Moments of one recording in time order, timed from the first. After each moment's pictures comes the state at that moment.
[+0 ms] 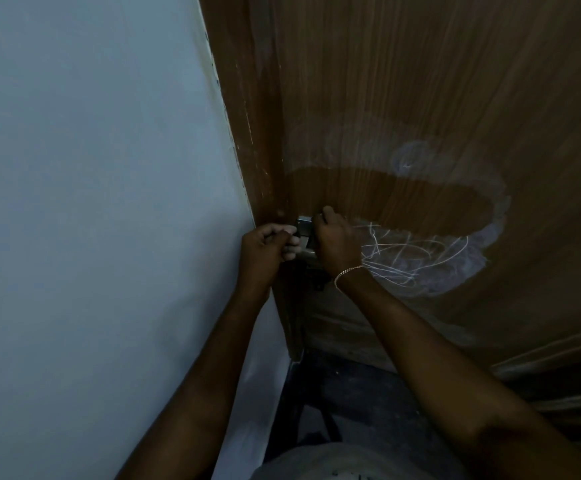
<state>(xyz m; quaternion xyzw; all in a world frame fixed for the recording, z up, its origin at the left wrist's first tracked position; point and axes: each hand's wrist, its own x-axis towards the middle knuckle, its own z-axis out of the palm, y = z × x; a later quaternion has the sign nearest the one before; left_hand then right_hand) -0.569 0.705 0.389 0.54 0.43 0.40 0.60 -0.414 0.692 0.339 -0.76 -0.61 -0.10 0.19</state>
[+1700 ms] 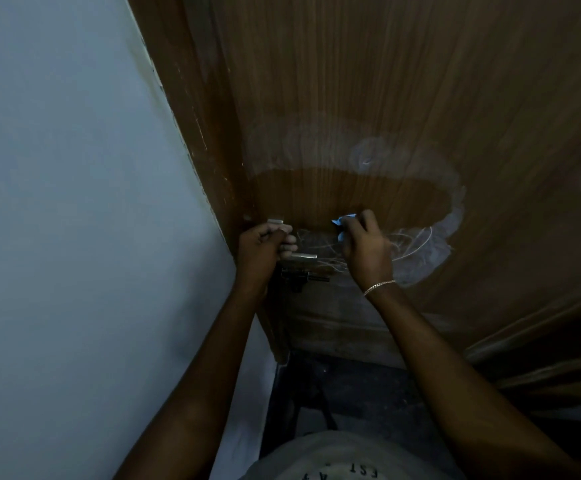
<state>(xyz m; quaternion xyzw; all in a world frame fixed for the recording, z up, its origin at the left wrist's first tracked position) -0.524 0.702 0.382 0.54 0.42 0.37 0.62 -0.338 0.624 0.325 -0.75 -0.53 -0.14 0.37</state>
